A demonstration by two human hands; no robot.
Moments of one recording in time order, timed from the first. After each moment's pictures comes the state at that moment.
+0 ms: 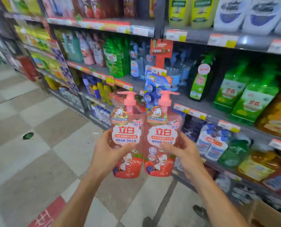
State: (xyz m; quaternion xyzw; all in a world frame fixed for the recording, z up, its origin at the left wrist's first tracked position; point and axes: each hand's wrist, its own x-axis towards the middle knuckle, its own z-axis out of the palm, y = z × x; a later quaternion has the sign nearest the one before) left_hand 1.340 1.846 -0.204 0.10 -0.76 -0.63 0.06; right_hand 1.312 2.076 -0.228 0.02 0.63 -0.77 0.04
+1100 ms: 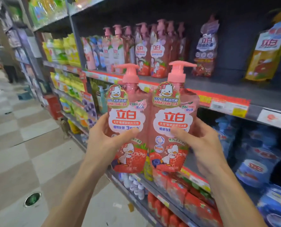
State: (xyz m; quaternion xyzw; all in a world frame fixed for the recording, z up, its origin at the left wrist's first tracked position) left_hand 0.879 1.496 -0.053 0.00 -0.72 -0.65 0.22; right_hand 0.834 1.712 -0.067 -0.13 0.62 -0.77 -0.06
